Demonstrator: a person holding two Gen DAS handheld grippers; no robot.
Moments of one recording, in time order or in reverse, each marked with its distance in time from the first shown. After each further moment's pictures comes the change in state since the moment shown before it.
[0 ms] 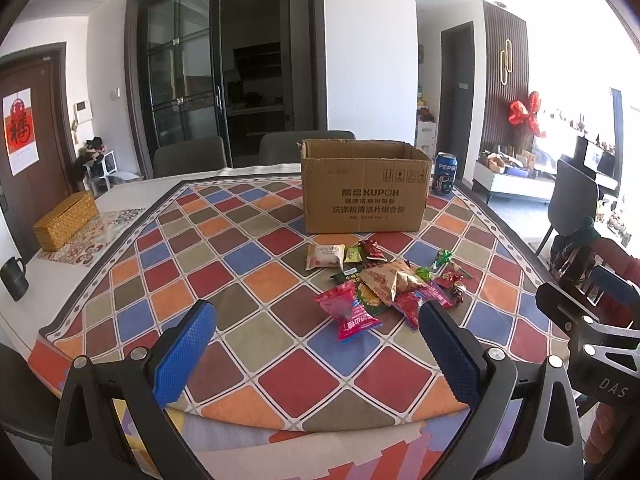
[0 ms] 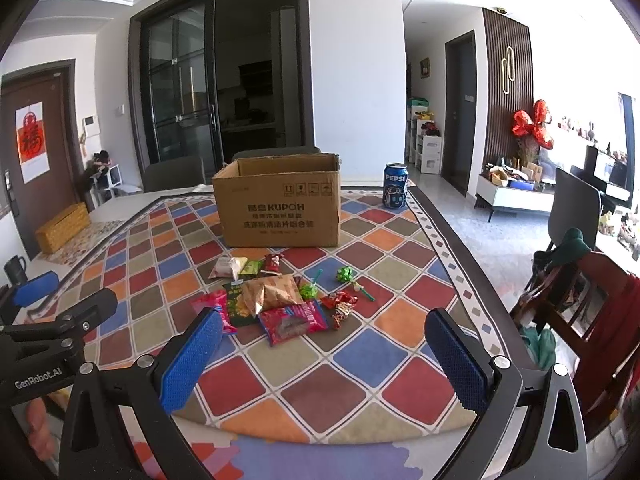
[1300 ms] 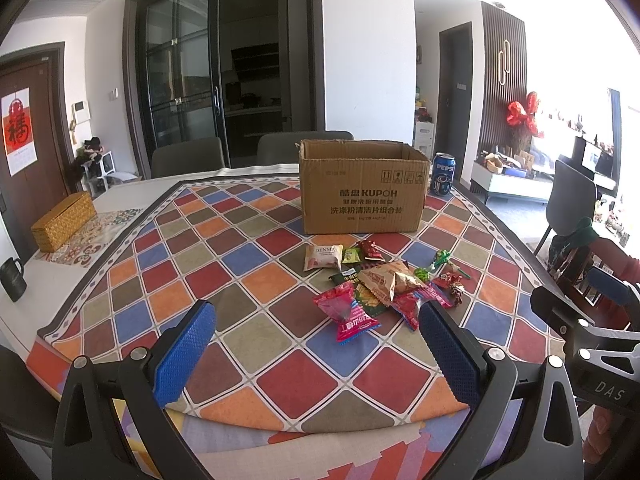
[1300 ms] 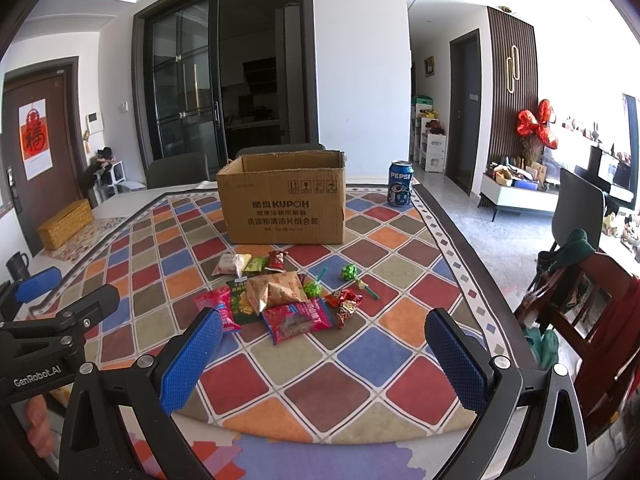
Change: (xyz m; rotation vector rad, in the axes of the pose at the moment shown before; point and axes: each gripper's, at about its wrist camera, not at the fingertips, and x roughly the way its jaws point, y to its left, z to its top) left arm -0.002 0.000 0.001 -0.003 -0.002 -0.003; right arm 0.002 0.004 -0.001 -0.009 0.005 0.010
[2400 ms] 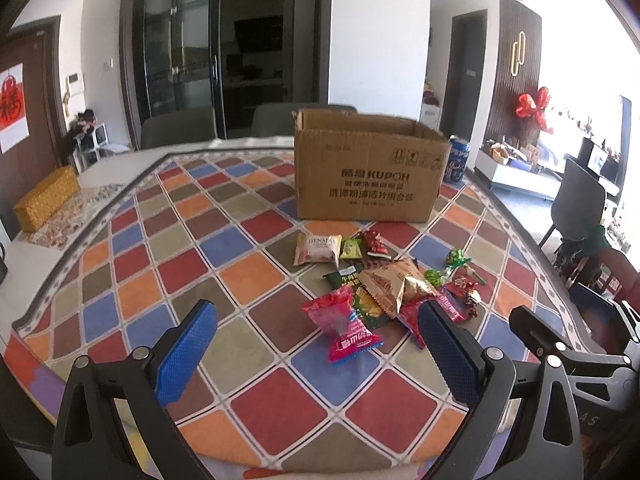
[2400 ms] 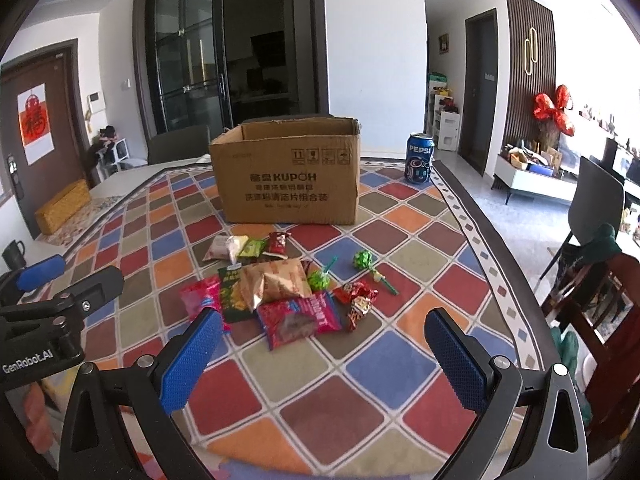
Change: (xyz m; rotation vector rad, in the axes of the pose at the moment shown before) left arm 0.082 -0.003 0.011 -0.061 0.109 -0.026; right arm 0.070 0.001 0.004 -0.025 0.108 0.035
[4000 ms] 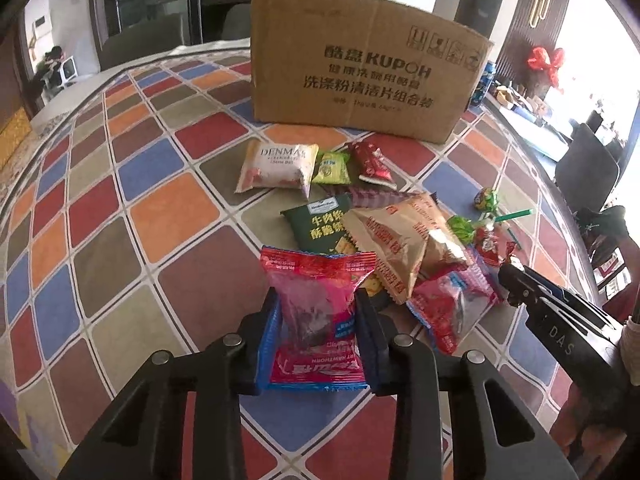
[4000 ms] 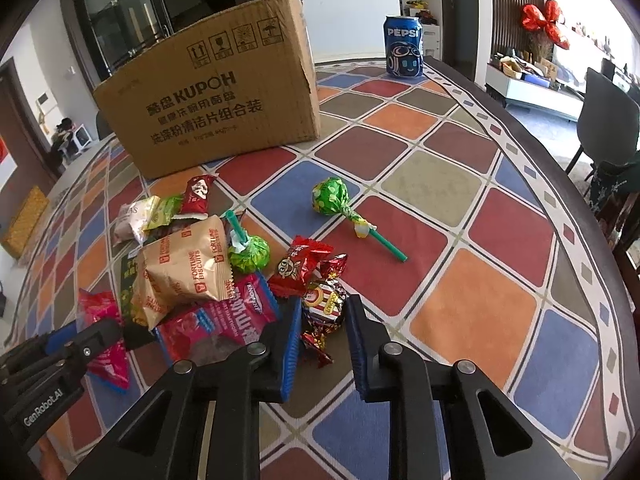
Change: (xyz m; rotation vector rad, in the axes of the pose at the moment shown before) left arm 0.124 -0.021 -0.009 -0.036 0.308 -0.070; right arm 0.144 -0.044 -0.007 0.171 0.286 -0.004
